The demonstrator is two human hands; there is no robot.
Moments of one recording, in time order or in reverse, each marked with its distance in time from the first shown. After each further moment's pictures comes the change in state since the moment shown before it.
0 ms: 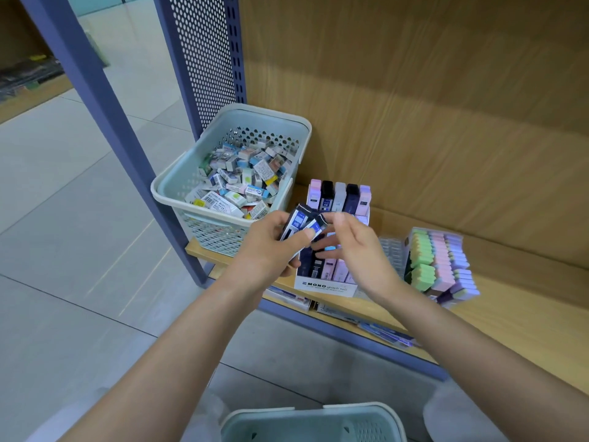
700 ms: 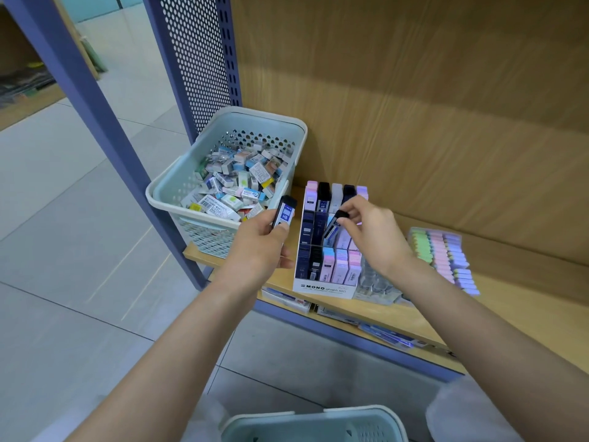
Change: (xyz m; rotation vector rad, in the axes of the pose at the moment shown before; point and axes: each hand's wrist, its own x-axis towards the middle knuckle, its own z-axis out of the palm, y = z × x) left_hand 0.004 0.004 0.001 -0.109 0.123 -0.019; right_hand 0.039 0.017 -0.039 -0.738 0.139 -0.229
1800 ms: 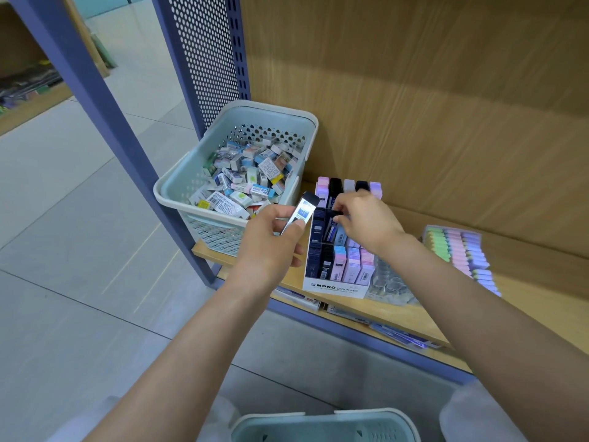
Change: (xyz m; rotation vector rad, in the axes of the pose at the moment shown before) left_hand 0.002 0.001 0.002 0.004 0.037 0.038; right_hand 0.040 0.008 0.026 -0.324 -0.207 -0.105
